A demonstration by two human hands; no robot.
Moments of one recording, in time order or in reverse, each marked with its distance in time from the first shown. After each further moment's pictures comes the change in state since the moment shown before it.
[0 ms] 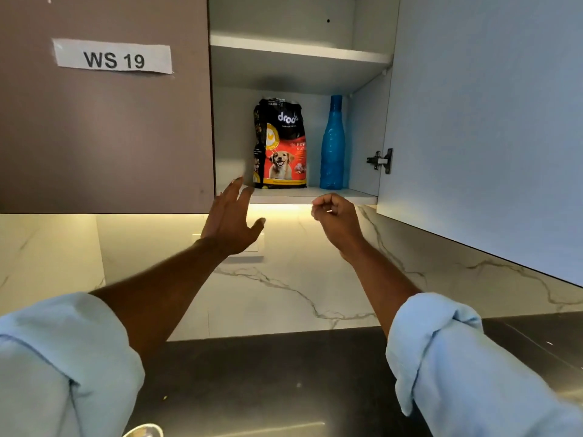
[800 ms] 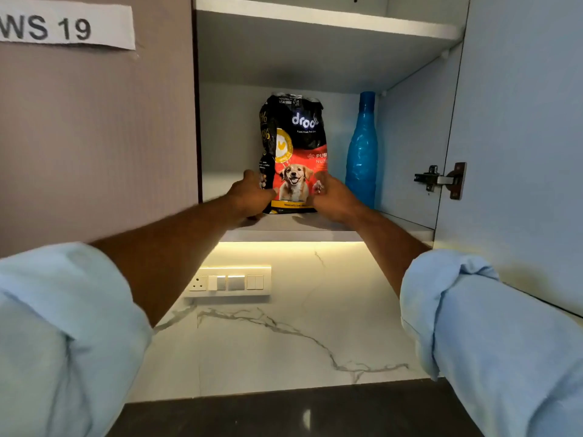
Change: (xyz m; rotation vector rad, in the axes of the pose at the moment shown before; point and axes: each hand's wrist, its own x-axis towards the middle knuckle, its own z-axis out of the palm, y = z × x) left_hand 0.197 -0.044 0.063 -0.589 -0.209 -0.451; right_hand 0.200 0.024 0.064 -0.363 -0.285 -0.034
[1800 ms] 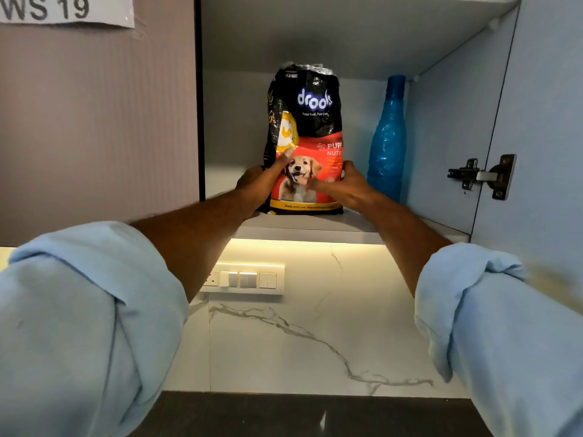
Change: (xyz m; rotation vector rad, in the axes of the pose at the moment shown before) left_hand 0.040 -0.015 0.013 -0.414 0.055 -0.137; right_hand 0.049 0.023 0.004 0.209 -0.039 0.136
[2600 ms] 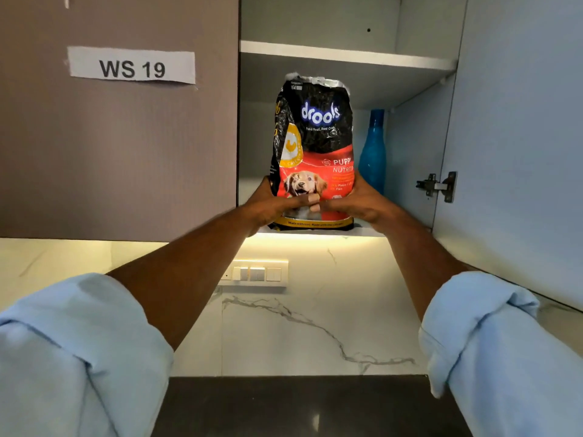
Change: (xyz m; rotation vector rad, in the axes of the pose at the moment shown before) left_hand -0.138 0.028 -0.037 0.037 -0.316 0.327; right_hand -0.120 -0.050 -0.024 0.114 -0.111 -0.137
